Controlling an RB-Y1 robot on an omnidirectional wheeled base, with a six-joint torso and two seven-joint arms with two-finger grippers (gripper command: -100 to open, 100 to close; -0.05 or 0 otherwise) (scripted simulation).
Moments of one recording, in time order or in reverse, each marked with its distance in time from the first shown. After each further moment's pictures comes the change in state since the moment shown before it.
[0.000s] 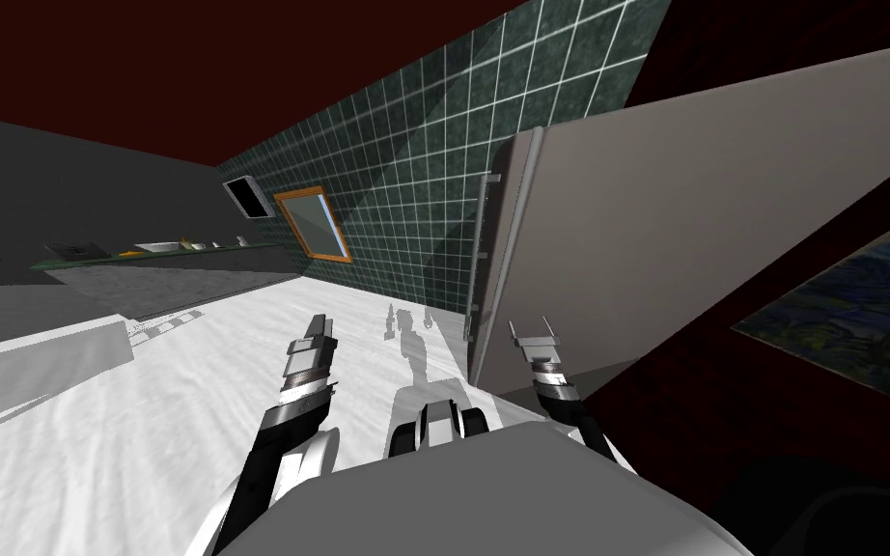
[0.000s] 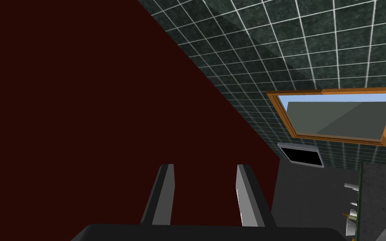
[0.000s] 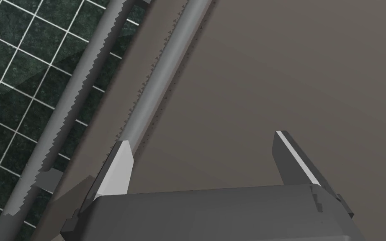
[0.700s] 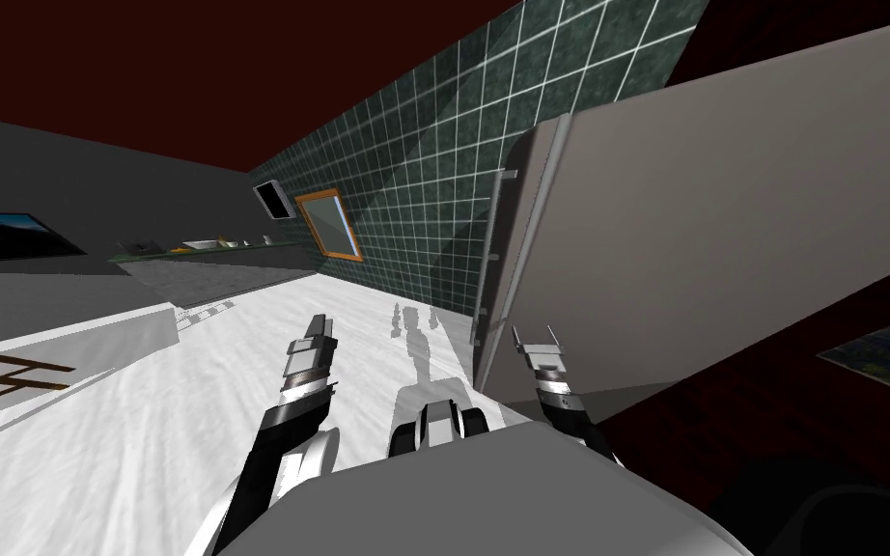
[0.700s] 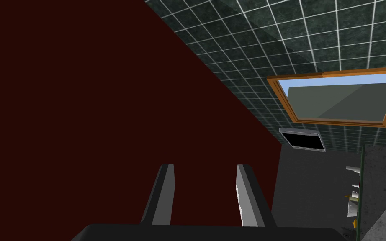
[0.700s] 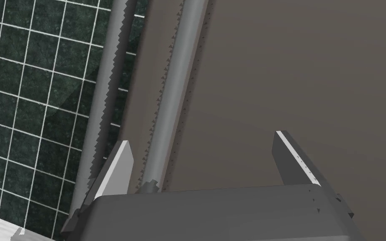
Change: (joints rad) left arm 0.000 0.000 0.000 0.000 0.000 0.000 0.000; right arm 0.038 0.000 0.014 0.042 -0.074 -0.024 -0.184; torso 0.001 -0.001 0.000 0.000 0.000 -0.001
